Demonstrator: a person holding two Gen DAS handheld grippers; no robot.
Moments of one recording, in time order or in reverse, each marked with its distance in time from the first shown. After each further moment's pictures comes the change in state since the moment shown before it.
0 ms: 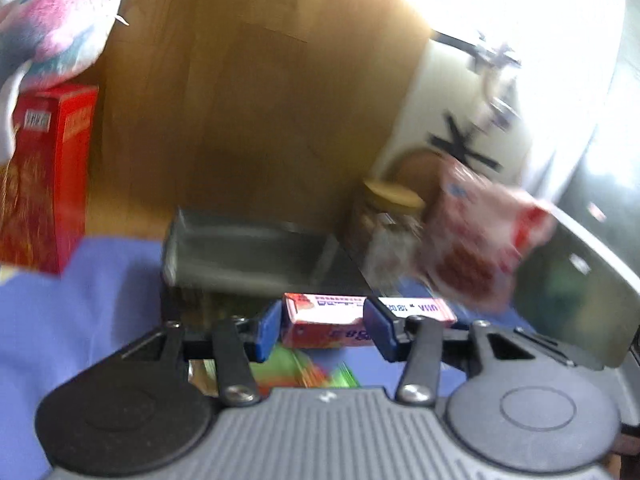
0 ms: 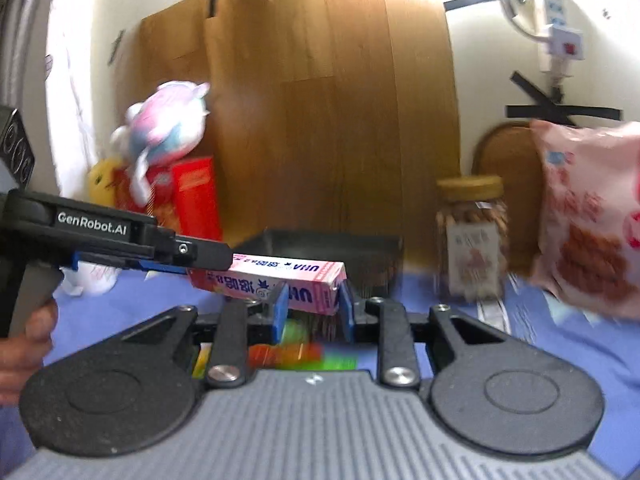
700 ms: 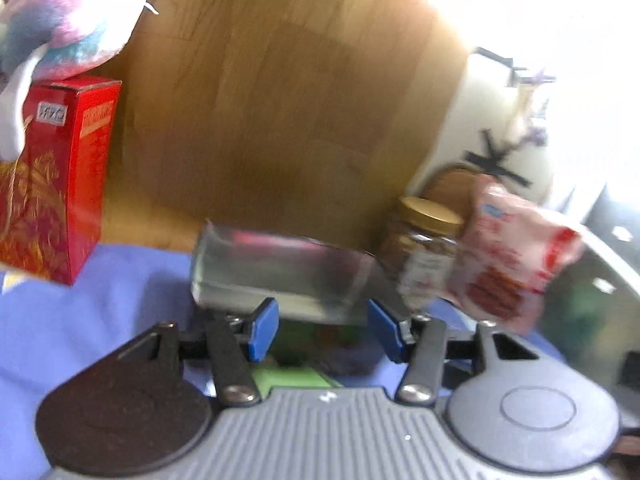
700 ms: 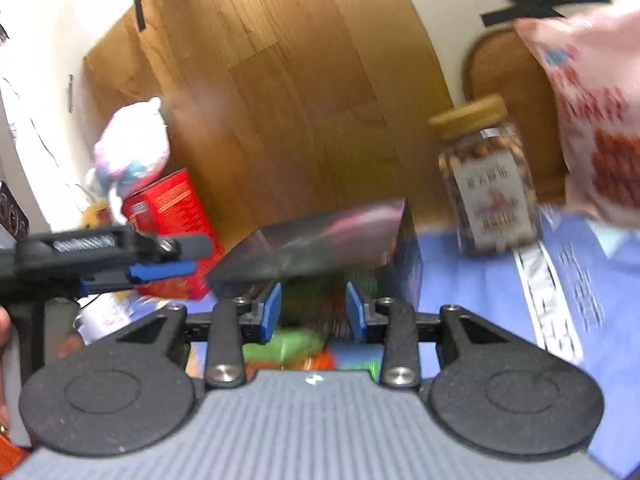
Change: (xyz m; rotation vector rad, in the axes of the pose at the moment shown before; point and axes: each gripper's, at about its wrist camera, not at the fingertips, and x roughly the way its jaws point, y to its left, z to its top) left arm -0.007 0.015 -0.010 -0.028 -0.023 0.000; right arm 0.009 -0.034 -0.022 0.278 0.067 0.072
